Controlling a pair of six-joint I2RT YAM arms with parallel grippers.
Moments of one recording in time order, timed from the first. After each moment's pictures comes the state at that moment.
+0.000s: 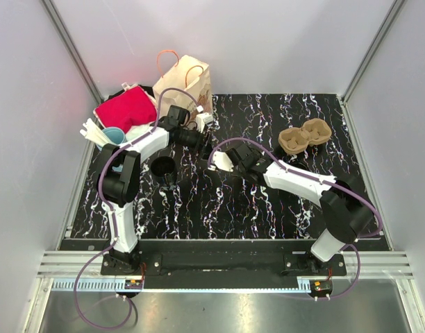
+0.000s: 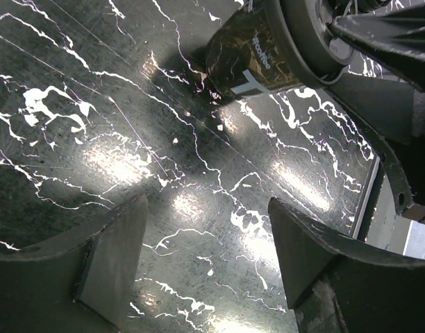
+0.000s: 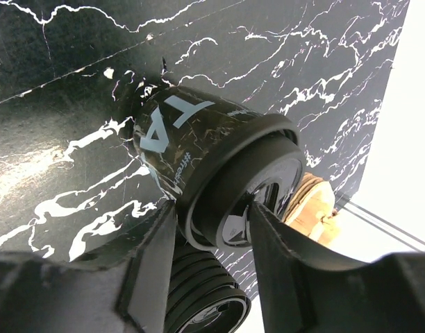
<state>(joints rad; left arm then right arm) -0.34 1.98 1.45 -0.42 0.88 0.12 0.77 1.63 1.09 -0.37 0.40 -0.79</state>
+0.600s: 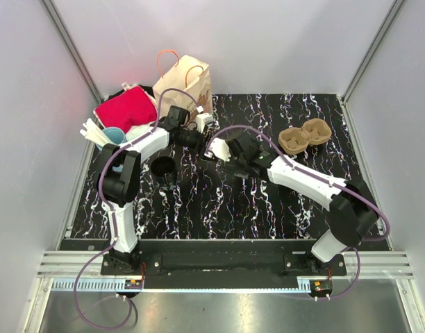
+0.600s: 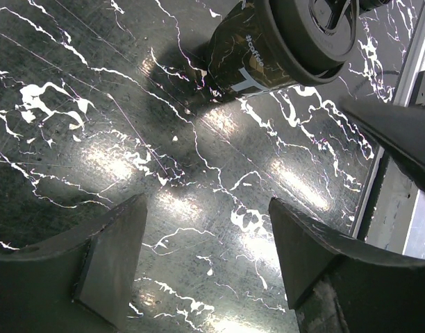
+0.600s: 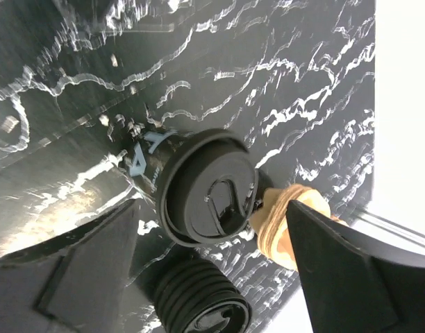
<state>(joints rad) -0.34 1.99 1.45 -0.42 0.88 0.12 0.77 1.61 1.19 -0.41 0.36 -0.70</state>
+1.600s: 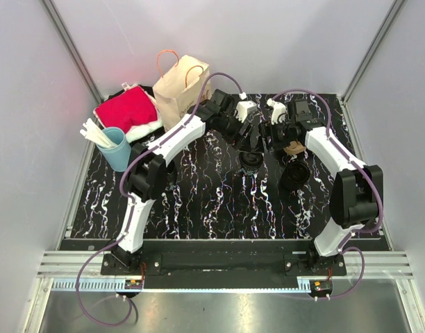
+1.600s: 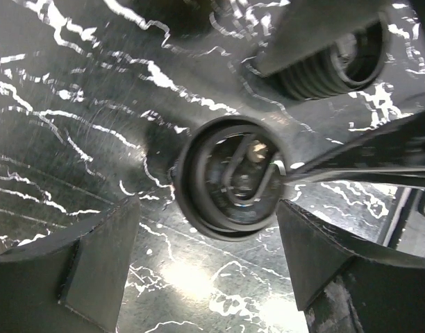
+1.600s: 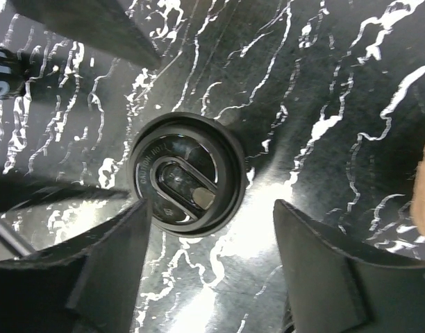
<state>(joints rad) -0.60 2.22 2.06 -0.69 0.61 0.10 0.20 1.69 1.35 -0.57 -0.48 -0.06</state>
